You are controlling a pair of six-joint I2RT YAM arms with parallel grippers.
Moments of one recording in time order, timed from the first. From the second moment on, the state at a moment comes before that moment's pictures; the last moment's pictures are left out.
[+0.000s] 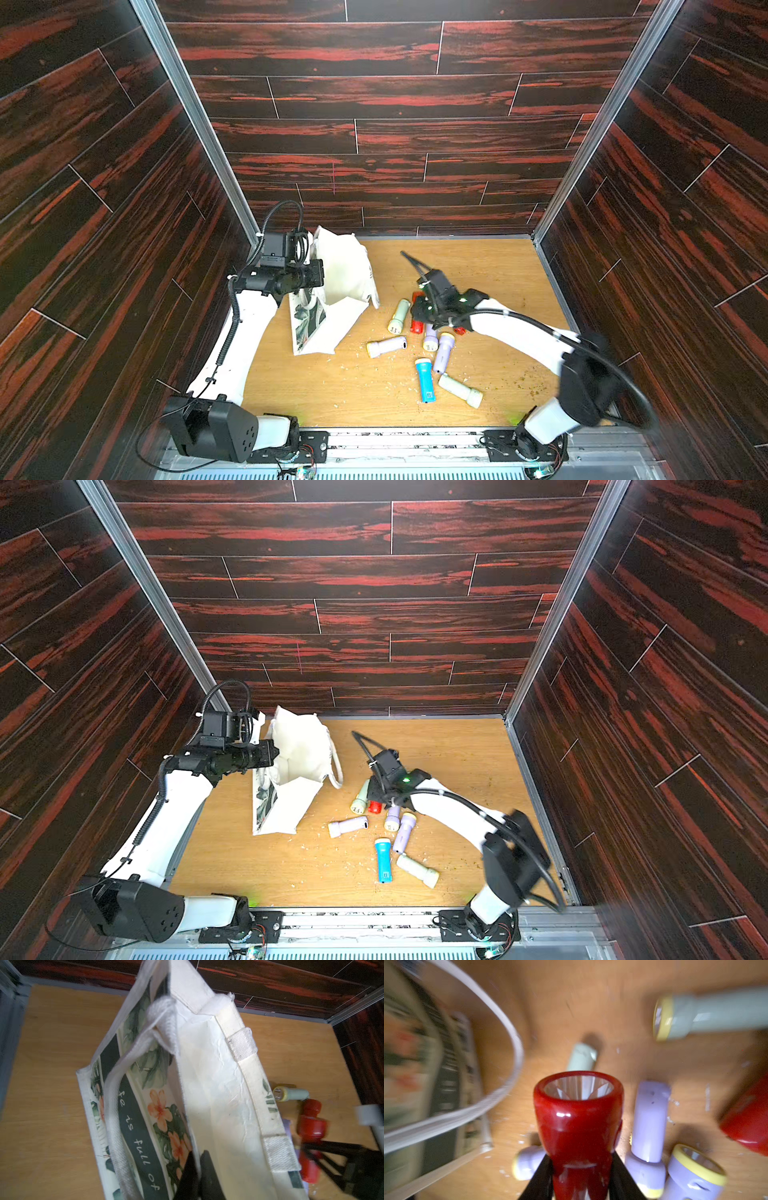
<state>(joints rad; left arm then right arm) -0.09 1.34 1.39 -0.80 0.23 -0.15 0.76 1.54 1.19 -0.53 0.09 0.79</state>
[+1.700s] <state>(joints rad) -0.10 1.32 1.19 -0.55 0.51 -0.41 0.88 2.11 1.82 -0.37 -0.32 0.70</state>
